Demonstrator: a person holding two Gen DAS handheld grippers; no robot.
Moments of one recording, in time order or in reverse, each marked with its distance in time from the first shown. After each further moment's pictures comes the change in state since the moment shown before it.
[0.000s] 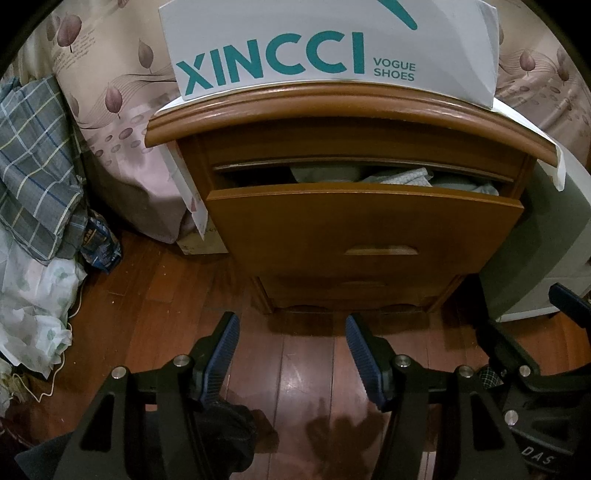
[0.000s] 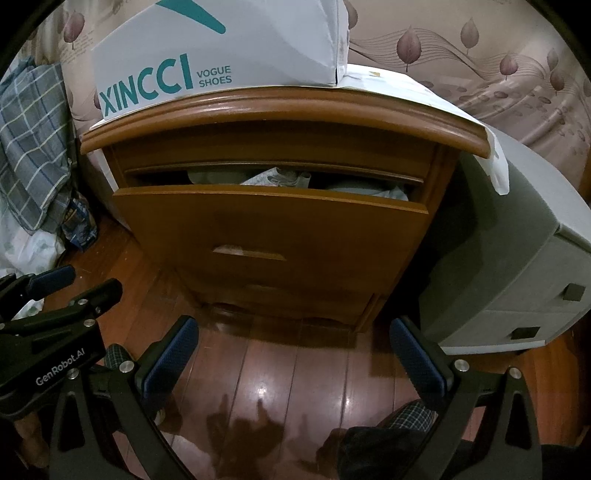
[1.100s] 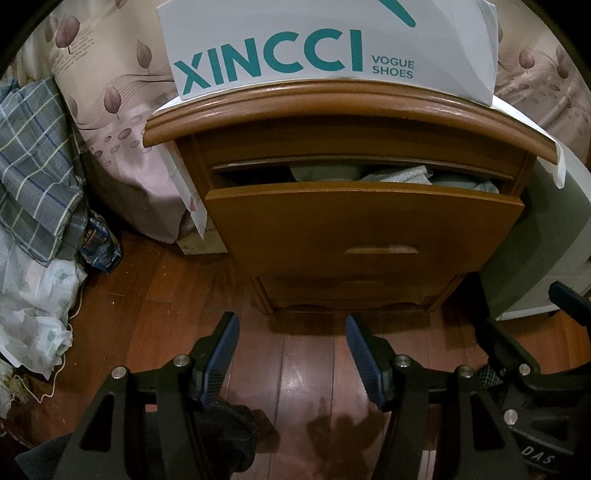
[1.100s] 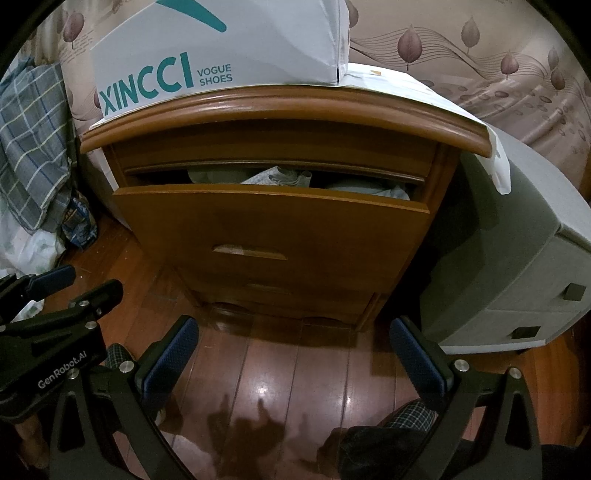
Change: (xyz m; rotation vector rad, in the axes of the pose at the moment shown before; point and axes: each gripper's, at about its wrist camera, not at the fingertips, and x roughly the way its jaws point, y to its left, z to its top) left arm -0.001 0.000 0.000 0.005 0.003 -0.002; right arm 0.001 0.003 0.000 0.005 0.006 -0.004
